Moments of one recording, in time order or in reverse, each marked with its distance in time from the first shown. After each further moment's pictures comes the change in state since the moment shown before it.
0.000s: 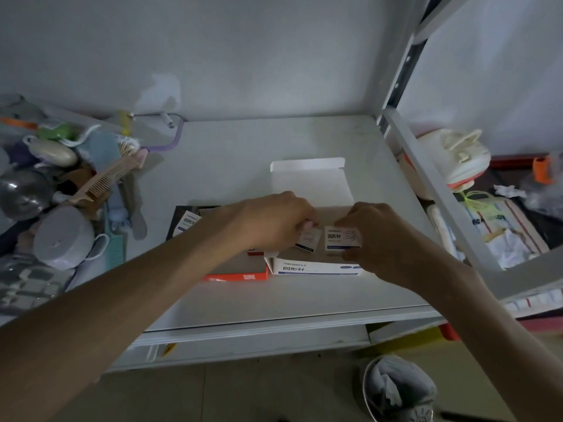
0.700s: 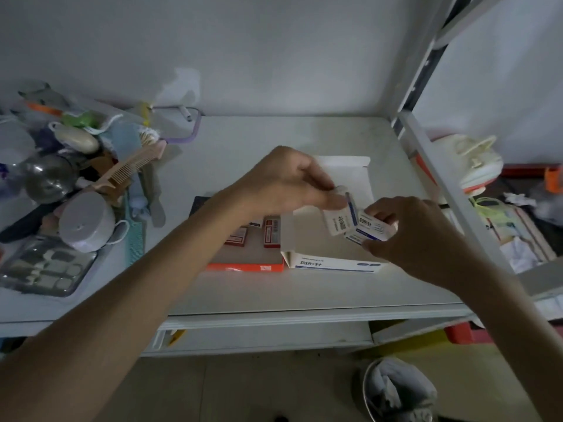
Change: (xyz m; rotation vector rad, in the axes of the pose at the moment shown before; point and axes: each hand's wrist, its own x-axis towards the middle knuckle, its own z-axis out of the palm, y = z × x) left_hand -0.037 0.012 -0.041 -0.812 0.303 -0.241; right_hand -0.014 -0.009 -0.011 0.035 0.109 0.138
